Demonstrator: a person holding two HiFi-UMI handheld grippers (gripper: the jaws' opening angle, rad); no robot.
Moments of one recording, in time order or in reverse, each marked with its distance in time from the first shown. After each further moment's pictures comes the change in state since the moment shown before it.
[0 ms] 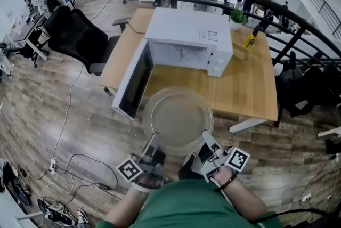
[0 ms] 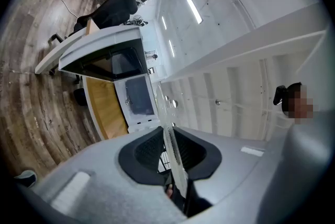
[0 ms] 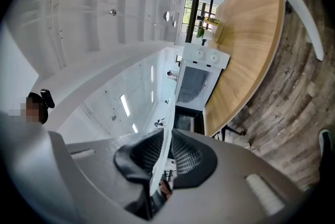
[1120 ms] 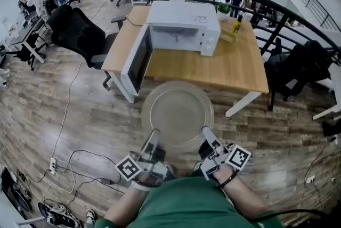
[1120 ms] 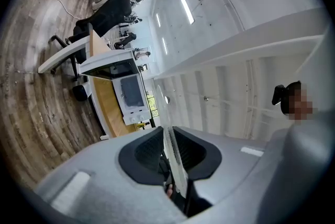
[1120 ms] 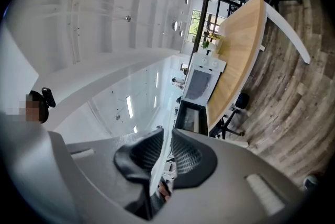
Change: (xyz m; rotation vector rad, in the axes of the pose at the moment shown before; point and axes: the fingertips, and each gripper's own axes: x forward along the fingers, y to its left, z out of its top) left arm -0.161 -0.063 -0.046 0.018 0.045 -0.087; right arm -0.125 0.069 -0.126 -0.070 -0.091 0.008
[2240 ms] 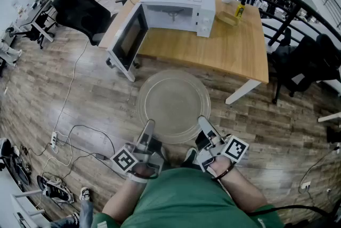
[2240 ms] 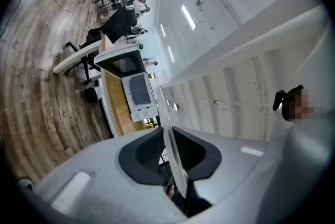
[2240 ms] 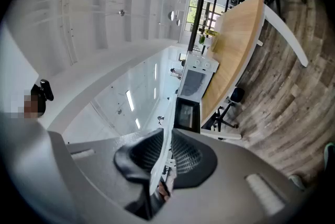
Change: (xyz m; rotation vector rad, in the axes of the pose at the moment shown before) left arm 0.019 -0.009 -0.108 0.016 -0.116 0.102; right arm -0.073 -0.037 0.062 0.037 0.121 -0.001
